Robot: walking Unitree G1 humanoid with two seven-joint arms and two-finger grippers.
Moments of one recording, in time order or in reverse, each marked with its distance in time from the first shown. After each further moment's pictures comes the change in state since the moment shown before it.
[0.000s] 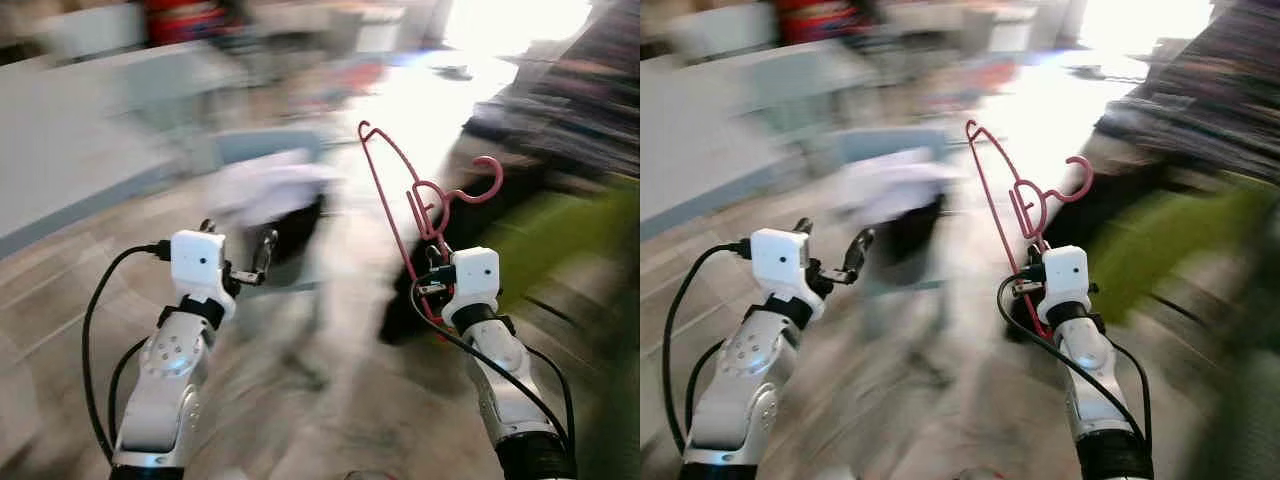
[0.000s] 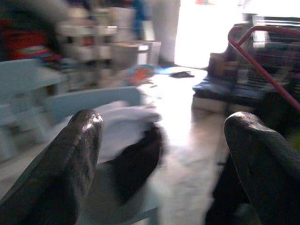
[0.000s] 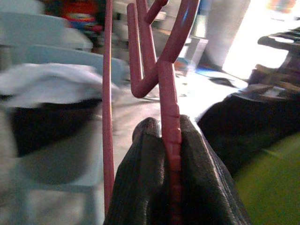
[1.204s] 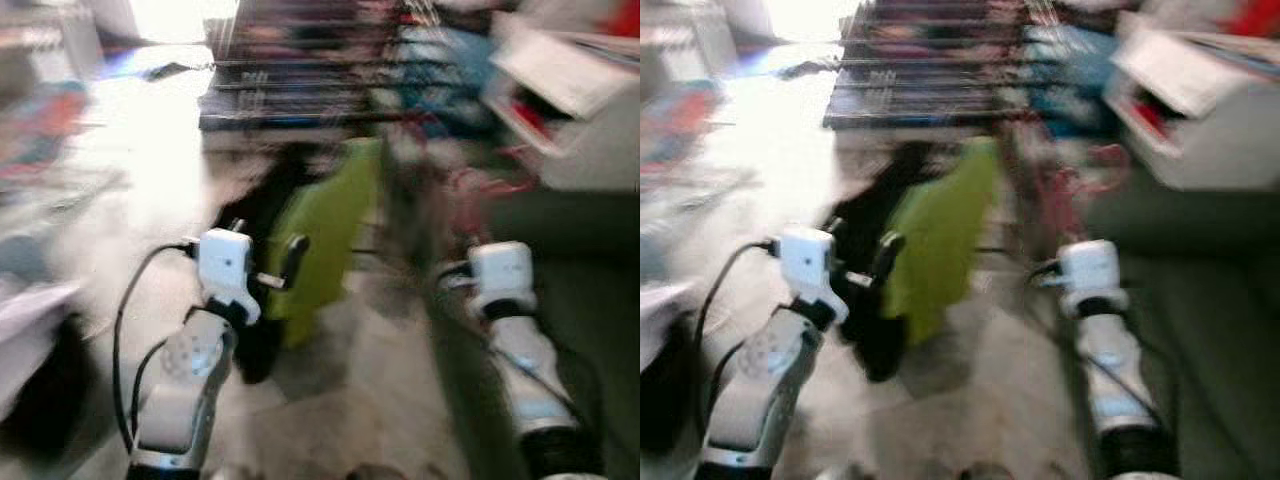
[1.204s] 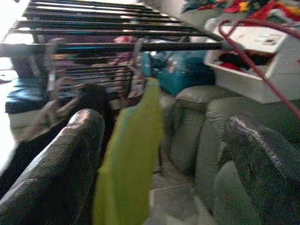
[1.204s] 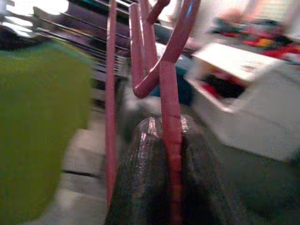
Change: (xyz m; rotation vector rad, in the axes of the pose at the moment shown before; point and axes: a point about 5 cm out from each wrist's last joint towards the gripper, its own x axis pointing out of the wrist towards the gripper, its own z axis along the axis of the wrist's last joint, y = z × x) left arm 0.002 -0.019 0.002 -0.034 0.003 -0.114; right arm -0.003 -0.035 0.004 -0.196 -0.024 -0.204
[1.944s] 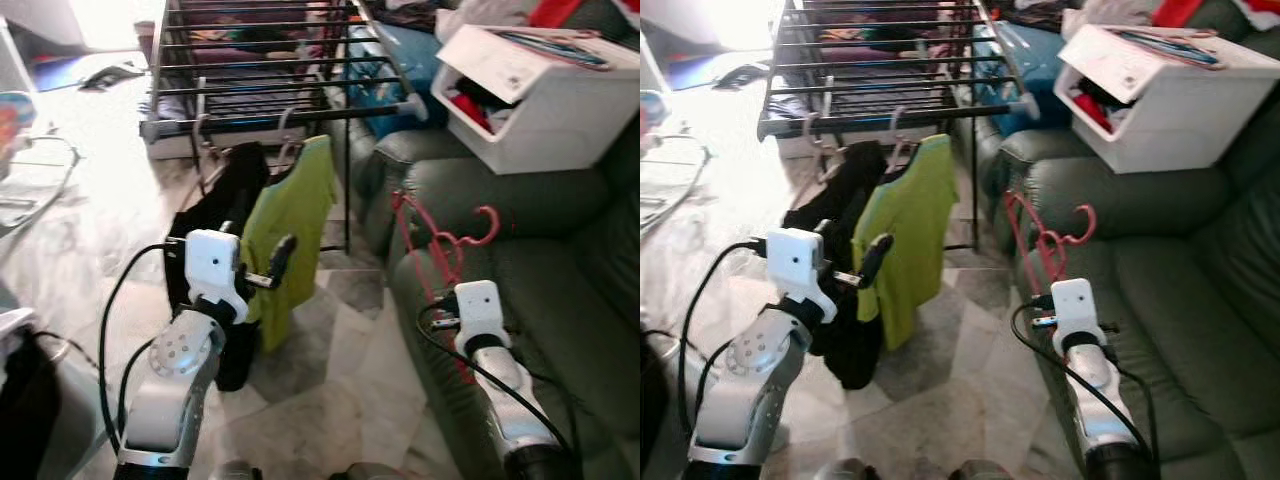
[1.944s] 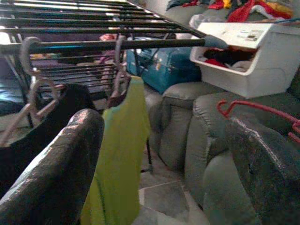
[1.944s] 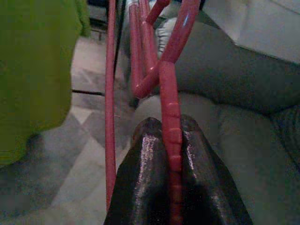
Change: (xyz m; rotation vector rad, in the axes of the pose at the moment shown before) left arm -0.002 0.011 -0.001 -0.004 0.013 0.026; right arm -0.023 0.028 -0.051 0.057 0.347 0.097
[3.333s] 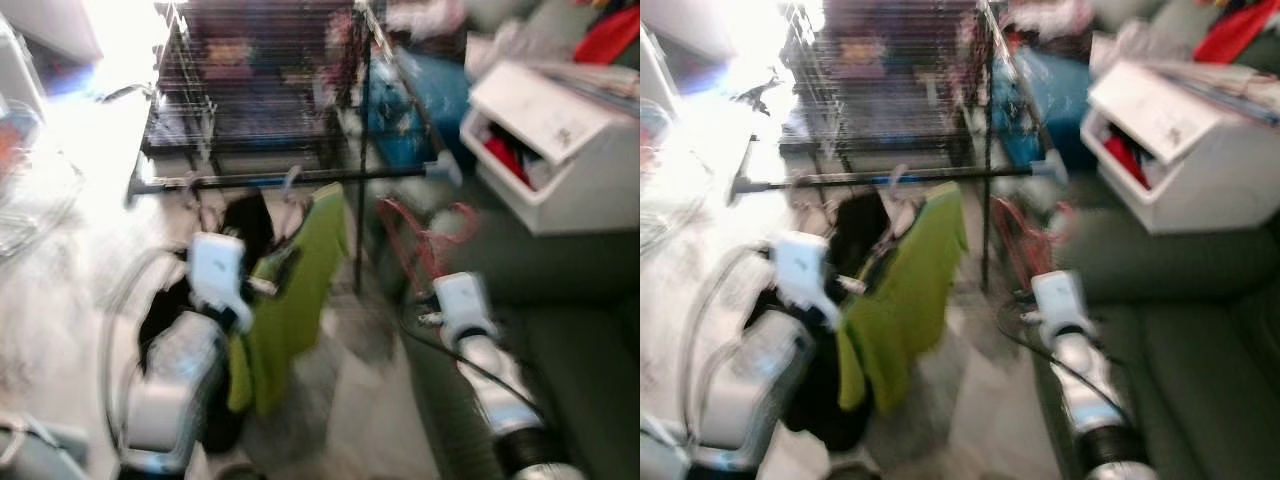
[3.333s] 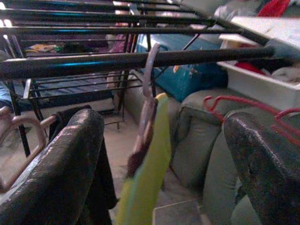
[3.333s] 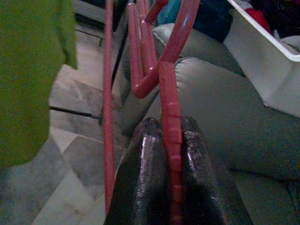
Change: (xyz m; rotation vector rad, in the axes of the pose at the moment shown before) left arm -0.001 -0.002 -0.007 -0.018 0.046 -0.007; right arm 0.013 0.010 0.005 -0.118 0.014 0.019
